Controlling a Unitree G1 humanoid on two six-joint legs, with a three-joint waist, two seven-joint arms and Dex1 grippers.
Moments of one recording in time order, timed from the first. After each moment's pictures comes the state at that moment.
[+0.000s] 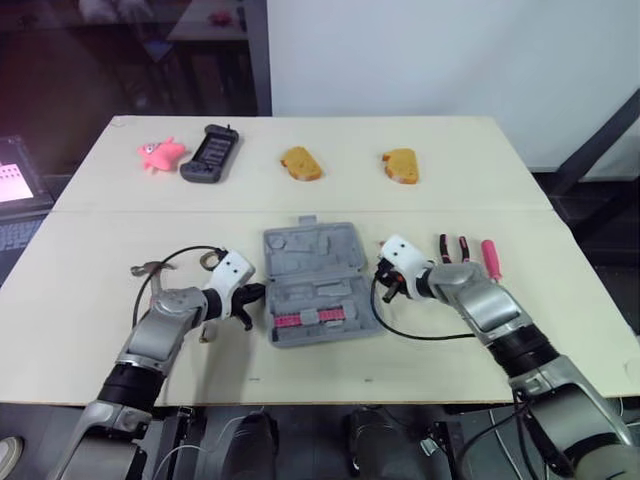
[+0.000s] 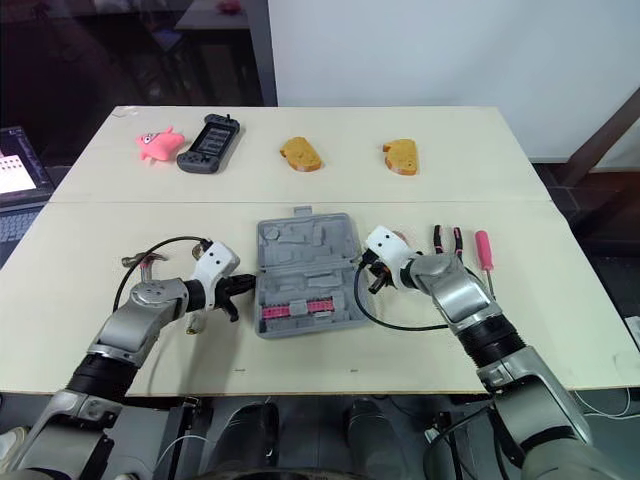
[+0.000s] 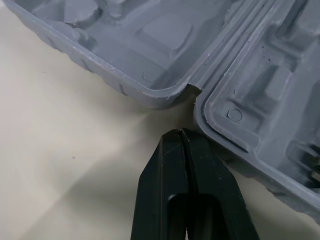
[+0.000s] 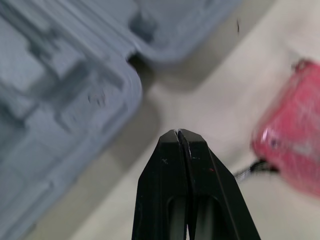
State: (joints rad) left arm -0.36 0.50 -0.17 0.20 -0.12 0.41 -0.77; right arm -0.60 -0.54 0.39 0.24 0.07 0.65 0.65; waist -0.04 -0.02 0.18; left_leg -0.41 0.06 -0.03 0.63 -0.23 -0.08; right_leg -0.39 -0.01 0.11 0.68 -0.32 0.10
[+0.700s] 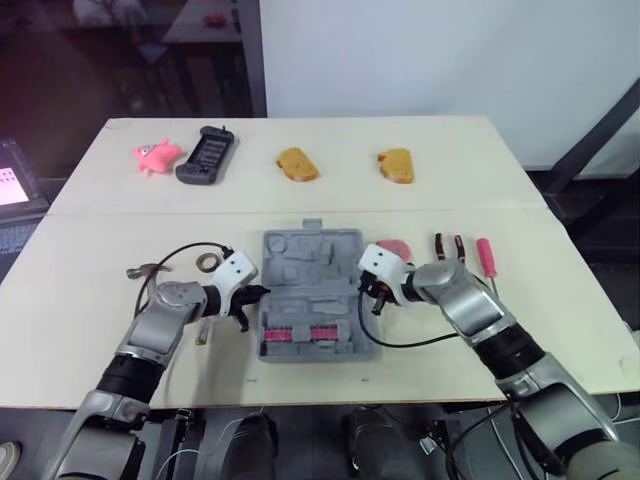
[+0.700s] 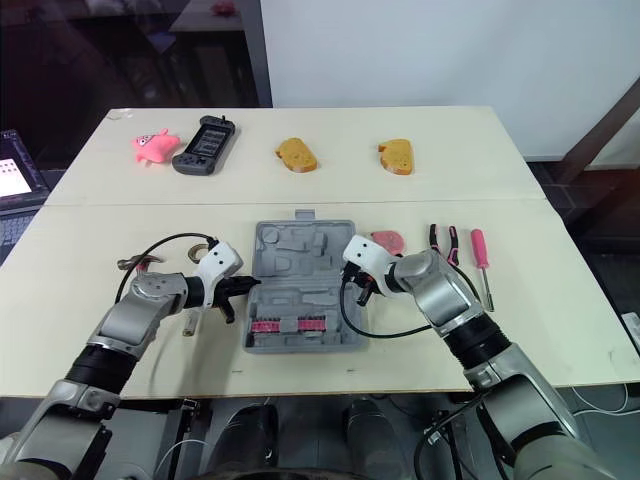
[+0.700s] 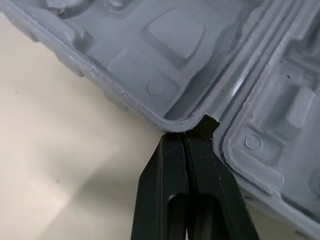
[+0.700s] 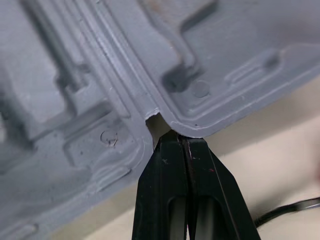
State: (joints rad) left arm -0.37 0.56 -0.17 0.20 -0.08 0.39 -0.89; right arm -0.55 -0.51 0.45 0.03 -0.06 0.79 0.83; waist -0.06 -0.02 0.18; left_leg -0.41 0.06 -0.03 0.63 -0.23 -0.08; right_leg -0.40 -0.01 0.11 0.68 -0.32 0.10
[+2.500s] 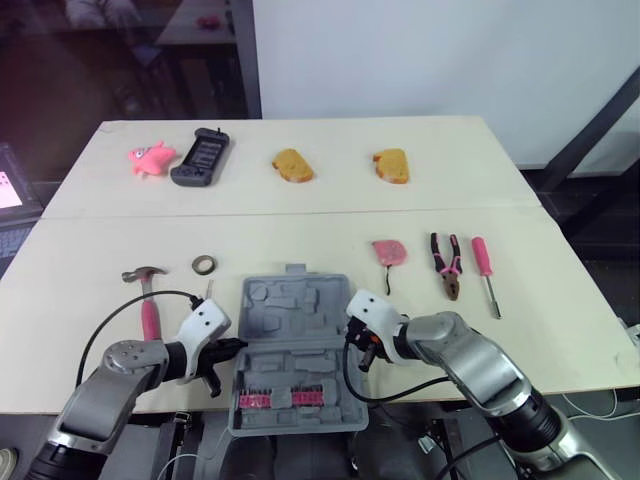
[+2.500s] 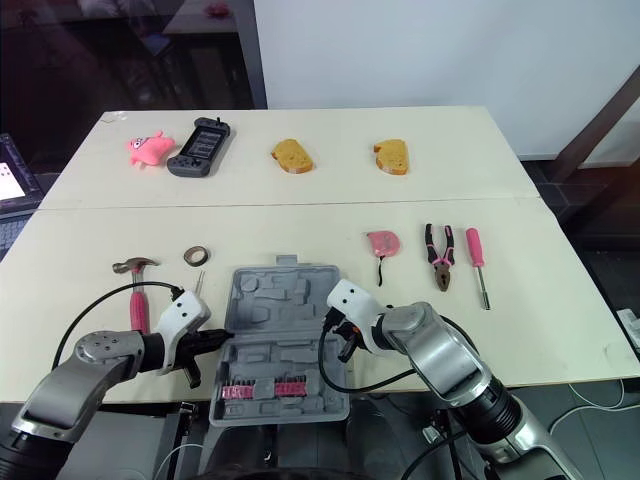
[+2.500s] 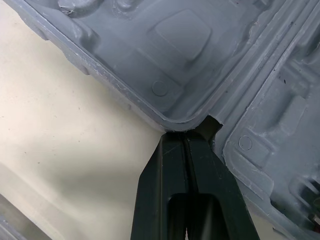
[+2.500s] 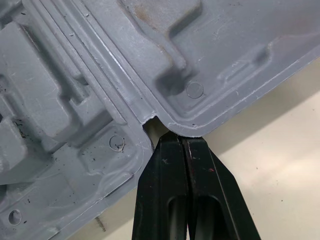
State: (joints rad) left arm 0.07 0.68 -0.06 -0.28 -0.21 0.63 -0.86; right arm -0.32 -0.49 0.47 -0.45 0.05 1.21 0.69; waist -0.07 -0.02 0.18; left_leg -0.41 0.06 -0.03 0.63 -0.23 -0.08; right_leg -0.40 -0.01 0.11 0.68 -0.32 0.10
